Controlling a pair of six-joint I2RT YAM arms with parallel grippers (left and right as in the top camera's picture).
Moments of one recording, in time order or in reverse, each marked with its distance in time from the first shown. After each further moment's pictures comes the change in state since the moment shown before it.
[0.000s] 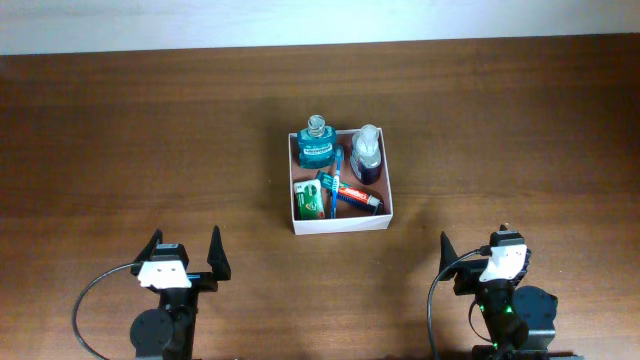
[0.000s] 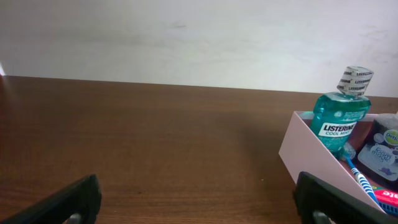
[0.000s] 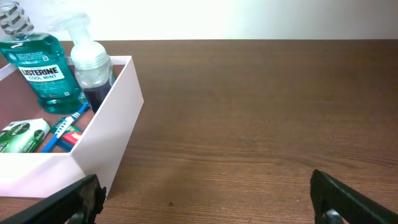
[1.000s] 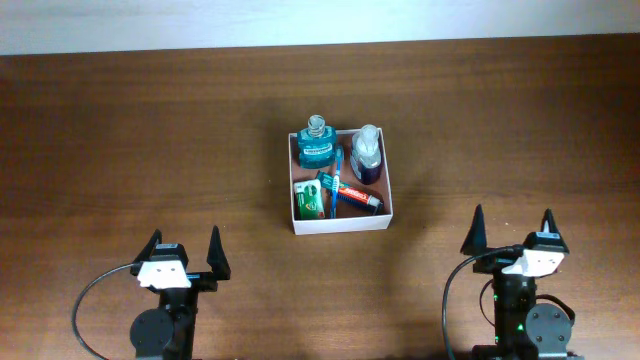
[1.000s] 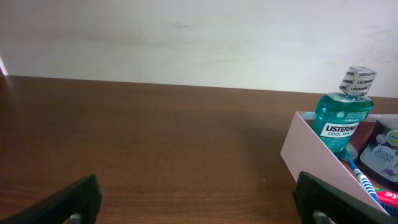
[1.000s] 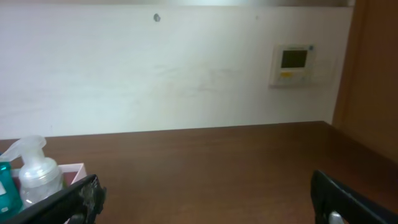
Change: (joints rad) left arm 0.000 0.000 0.000 0.000 -0.007 0.000; right arm 0.000 0.000 -0.005 0.352 0.220 -0.002
